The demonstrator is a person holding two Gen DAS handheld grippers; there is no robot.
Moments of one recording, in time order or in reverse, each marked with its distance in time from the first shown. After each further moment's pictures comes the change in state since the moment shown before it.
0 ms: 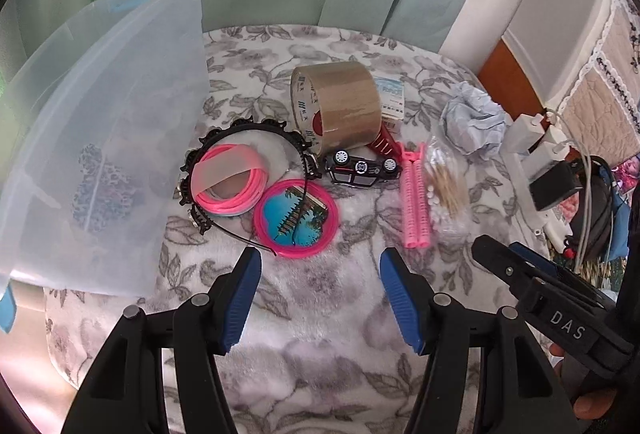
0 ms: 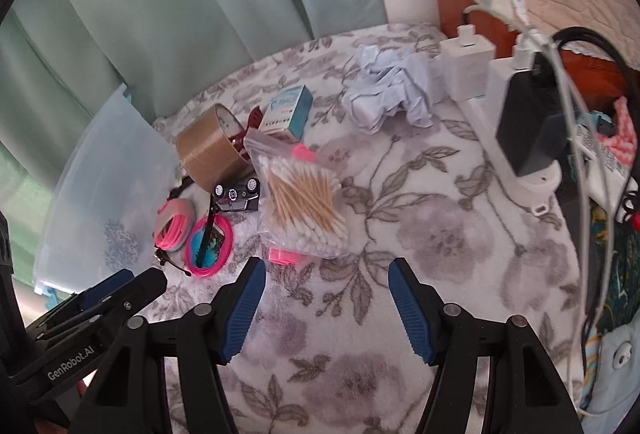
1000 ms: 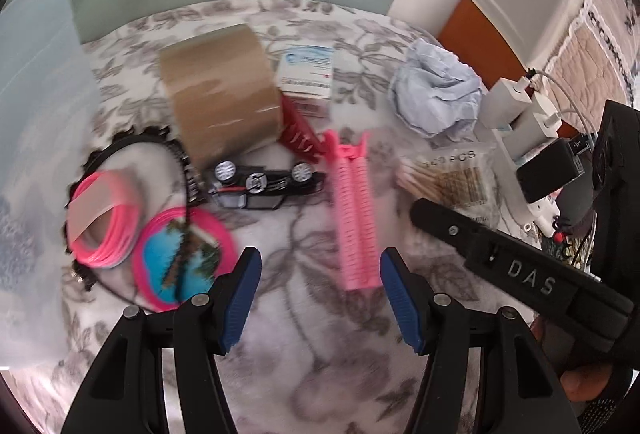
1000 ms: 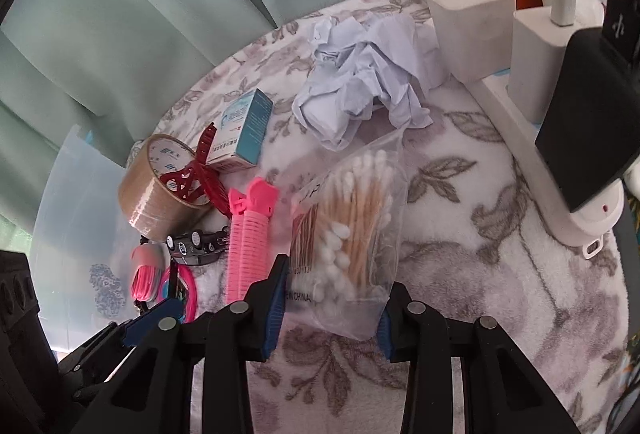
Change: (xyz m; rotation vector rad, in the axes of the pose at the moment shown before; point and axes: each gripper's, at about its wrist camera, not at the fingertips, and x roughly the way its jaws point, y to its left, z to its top) left arm 0.068 -0.058 0.028 0.122 0.070 -0.132; right arm 0.056 -0.037 0.036 0.135 0.038 0.063
